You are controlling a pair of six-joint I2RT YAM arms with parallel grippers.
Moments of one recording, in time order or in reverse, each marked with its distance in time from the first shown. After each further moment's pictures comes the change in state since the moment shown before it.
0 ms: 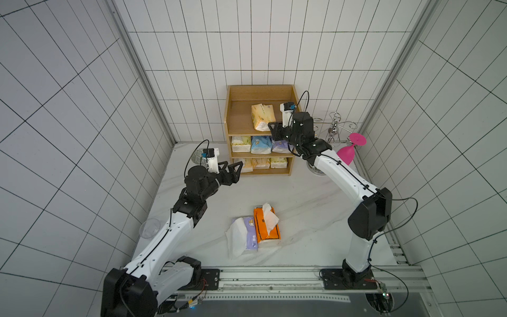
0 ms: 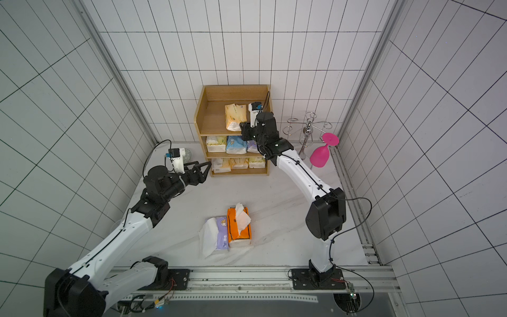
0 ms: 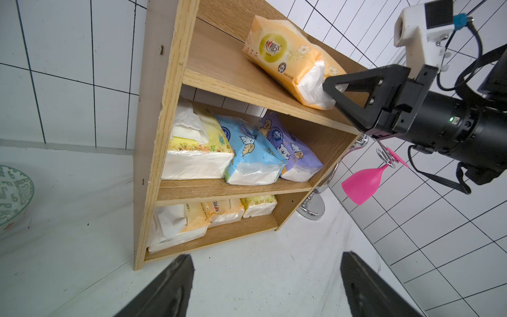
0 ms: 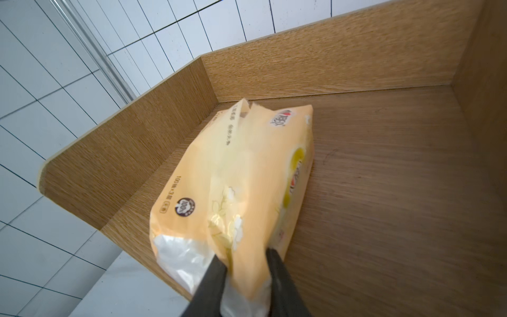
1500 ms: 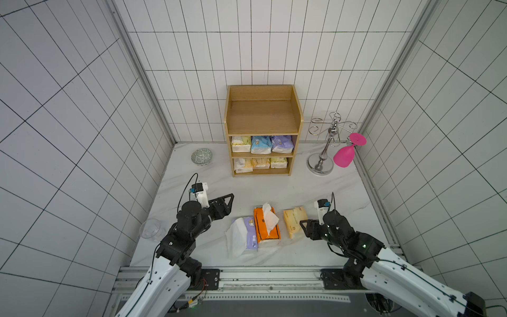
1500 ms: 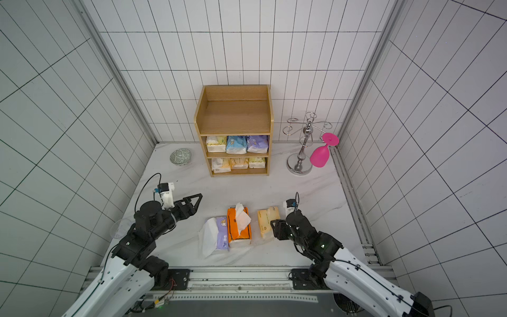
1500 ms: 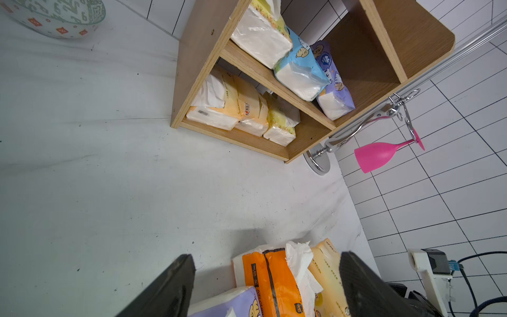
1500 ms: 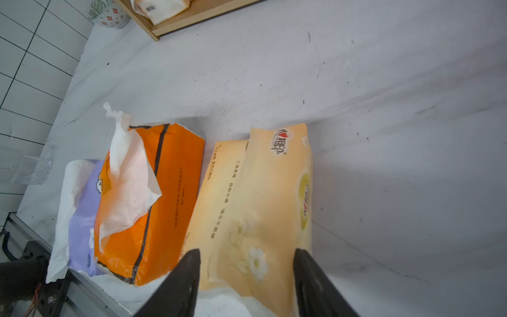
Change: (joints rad) left arm -0.092 -0.520 -0.290 -0.434 -0.151 -0.285; right arm 0.276 -1.265 -1.466 -0.314 0.185 0.366
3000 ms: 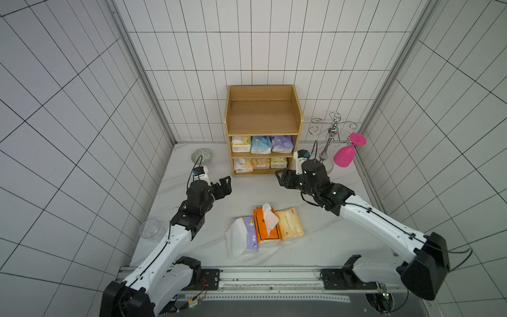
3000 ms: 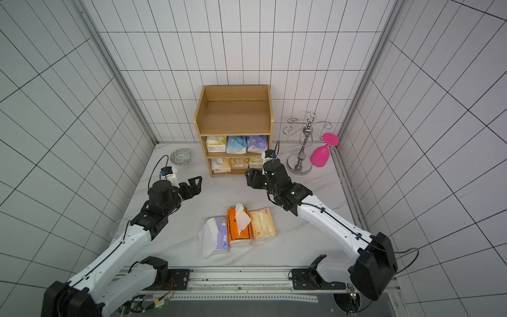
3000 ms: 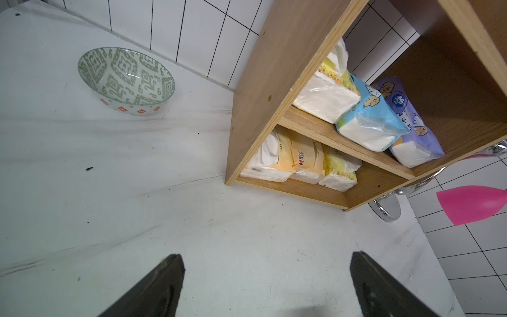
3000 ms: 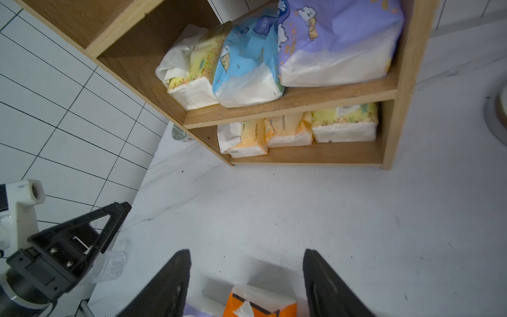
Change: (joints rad) left arm 0.114 0.418 0.098 0.274 -0.117 0.158; right arm -0.113 0.735 0.702 0.295 -0.055 -0.047
